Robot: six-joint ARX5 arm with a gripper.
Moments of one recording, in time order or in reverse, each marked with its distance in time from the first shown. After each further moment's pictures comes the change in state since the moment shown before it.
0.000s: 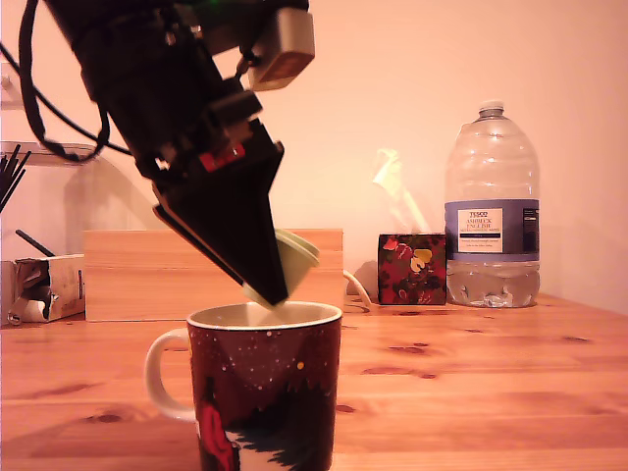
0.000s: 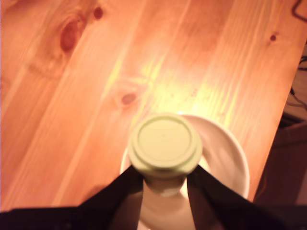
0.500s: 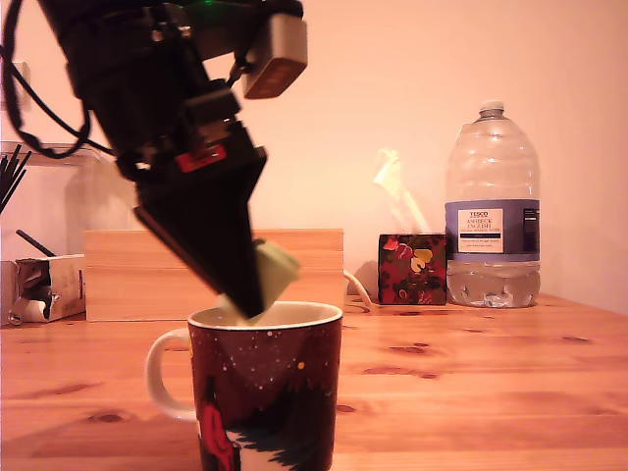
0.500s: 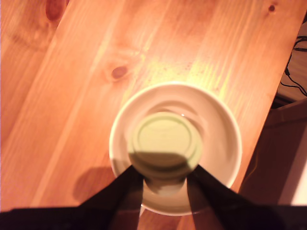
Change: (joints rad) arm 0.000 0.000 0.002 -0.076 -0.001 0.000
